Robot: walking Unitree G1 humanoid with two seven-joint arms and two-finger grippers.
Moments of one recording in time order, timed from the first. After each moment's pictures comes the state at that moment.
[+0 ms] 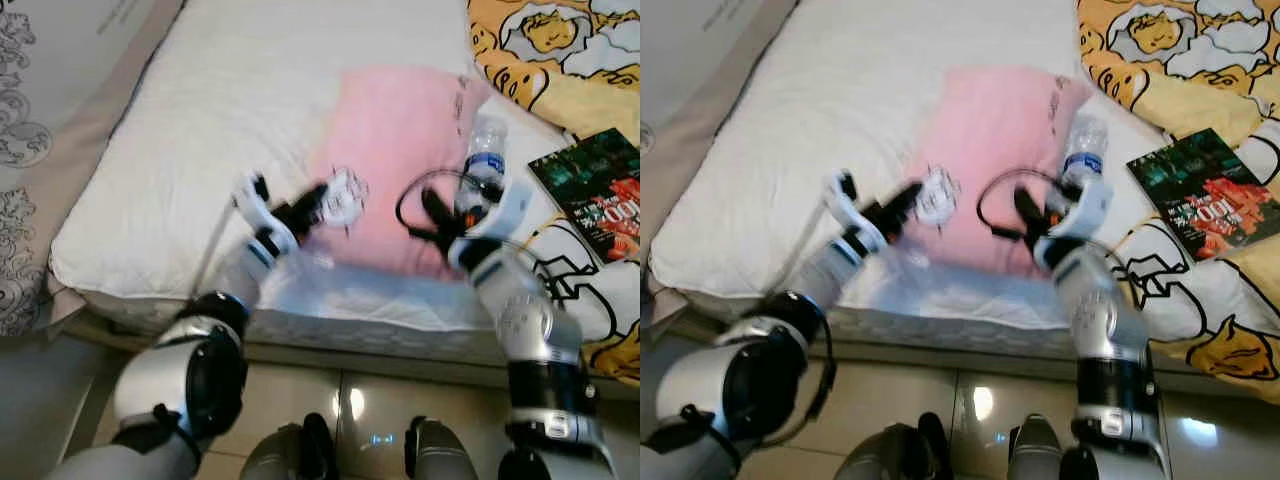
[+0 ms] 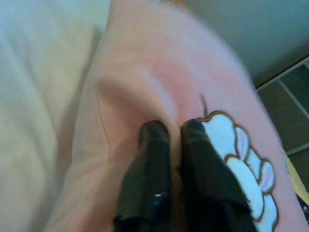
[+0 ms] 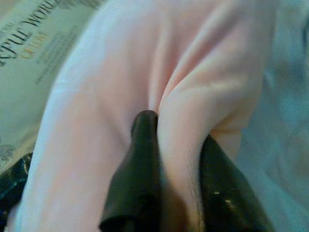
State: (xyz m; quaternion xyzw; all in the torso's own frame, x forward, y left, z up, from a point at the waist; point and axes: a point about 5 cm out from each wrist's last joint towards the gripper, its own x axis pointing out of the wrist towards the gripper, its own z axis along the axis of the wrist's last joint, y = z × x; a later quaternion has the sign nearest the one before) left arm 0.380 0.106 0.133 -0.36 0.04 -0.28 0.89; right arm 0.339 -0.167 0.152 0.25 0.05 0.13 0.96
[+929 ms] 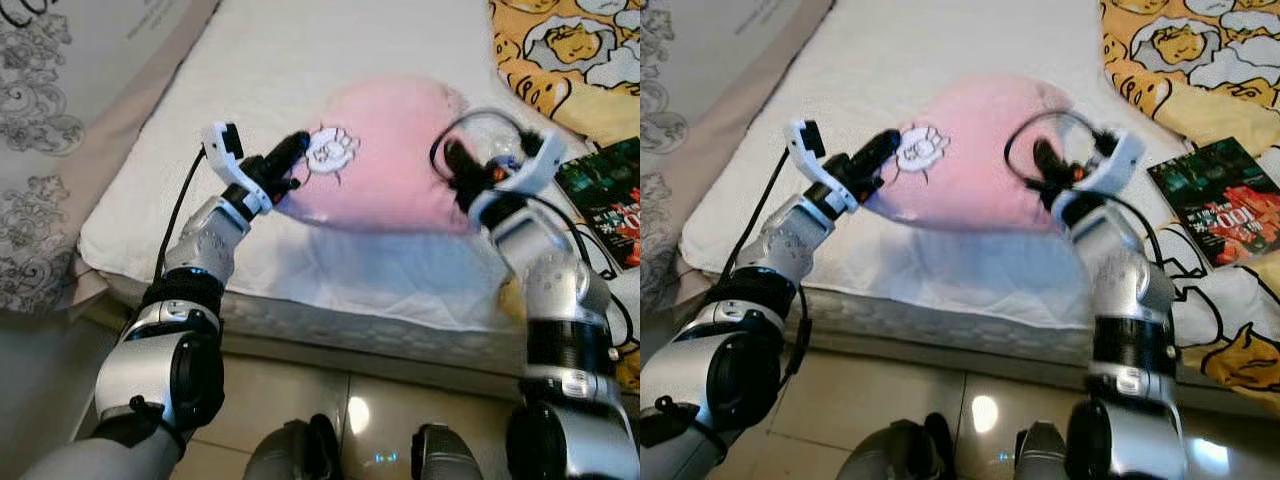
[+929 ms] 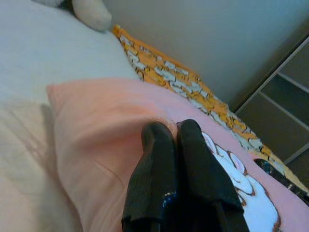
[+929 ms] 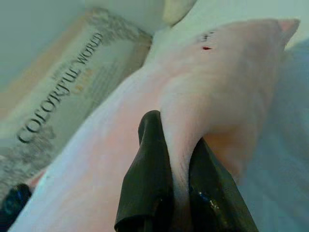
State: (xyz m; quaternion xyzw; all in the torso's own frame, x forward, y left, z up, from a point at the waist) left arm 0.390 0.128 0.181 -0.31 -0.05 -0.32 0.90; right arm 0.360 -0.182 0.196 0.33 0.00 0.14 0.93
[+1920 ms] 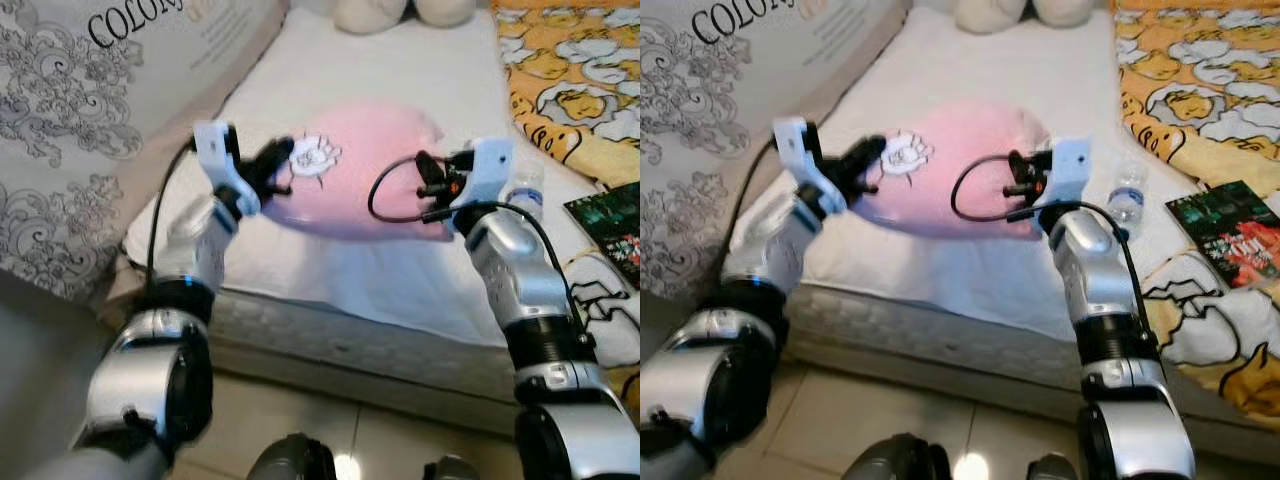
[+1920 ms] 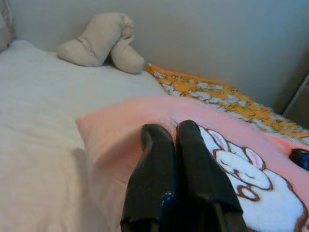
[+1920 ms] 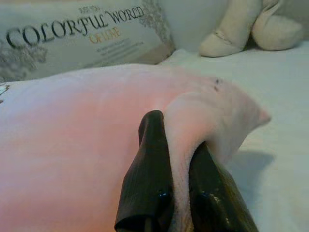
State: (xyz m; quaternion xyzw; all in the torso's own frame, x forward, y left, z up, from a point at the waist) left arm 0.383 0.142 0.165 -0.19 -0.04 -0.25 0.95; right arm 0.366 -0.164 0.168 0.02 -0.01 0.15 0.99
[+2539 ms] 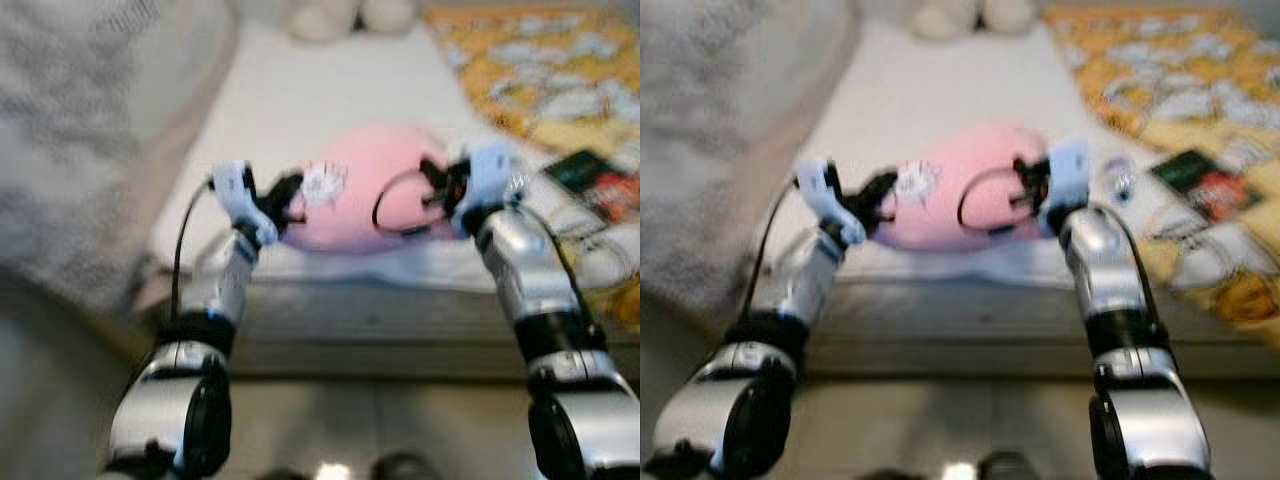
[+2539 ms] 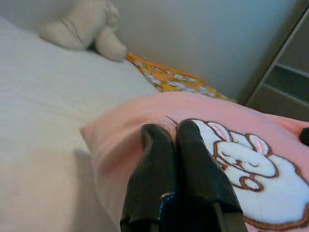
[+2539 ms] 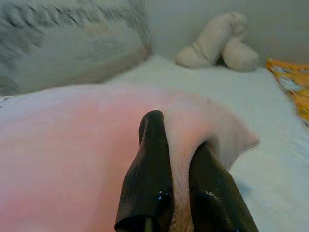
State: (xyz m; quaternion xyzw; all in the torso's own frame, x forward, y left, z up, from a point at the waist) left arm 0.374 0.121 0.144 -0.21 -0.03 -0.22 0.95; right arm 0.374 -0.174 0.173 -0.05 -0.03 0.16 0.99
